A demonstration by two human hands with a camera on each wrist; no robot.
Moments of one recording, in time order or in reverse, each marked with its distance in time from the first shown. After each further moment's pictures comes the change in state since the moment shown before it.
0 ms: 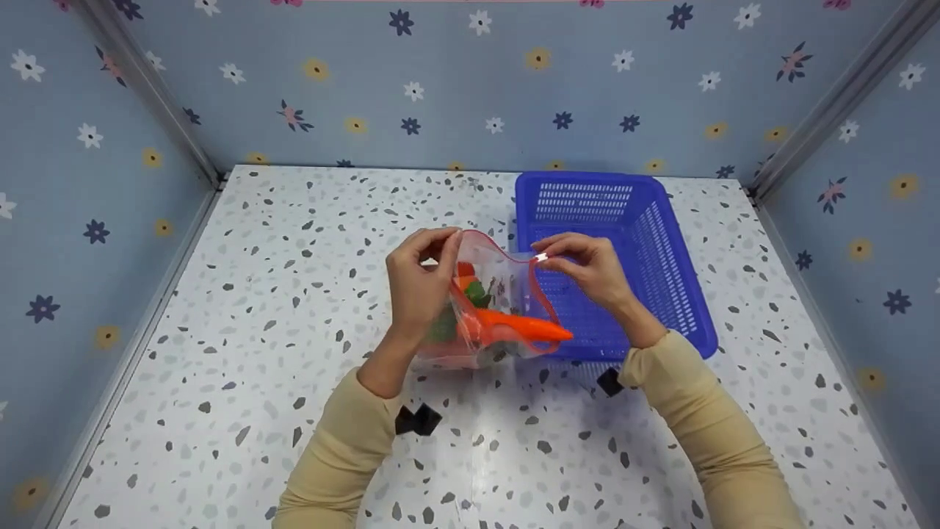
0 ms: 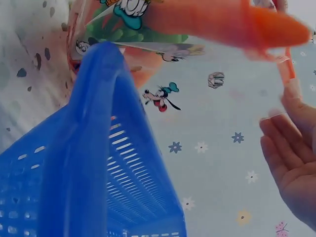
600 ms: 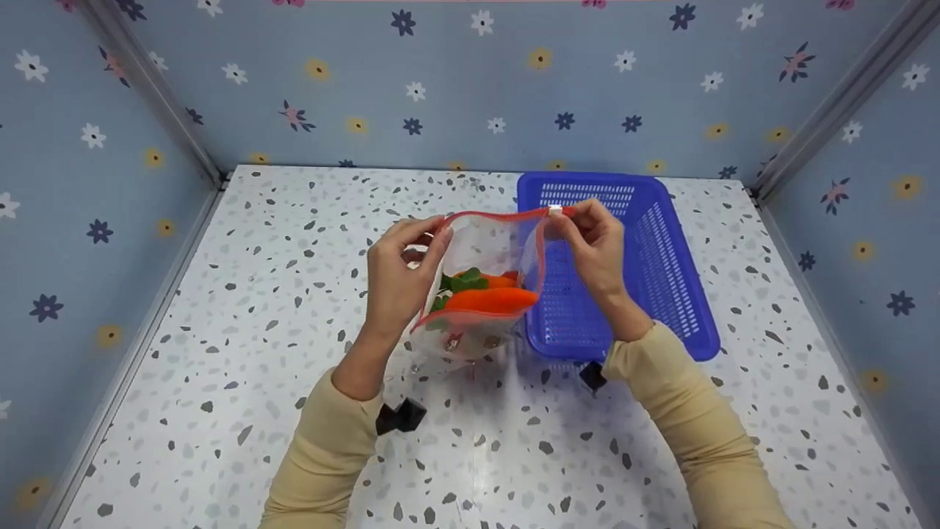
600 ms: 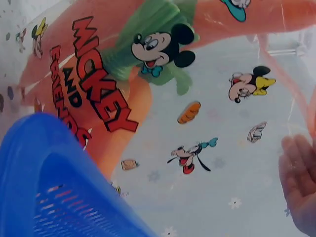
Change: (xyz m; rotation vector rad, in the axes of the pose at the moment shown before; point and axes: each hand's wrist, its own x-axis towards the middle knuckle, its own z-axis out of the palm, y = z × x) left_hand 0.011 0.015 -0.025 0.106 -0.115 -0.061; right_hand 0.021 -0.010 0.015 0.083 0.377 -0.162
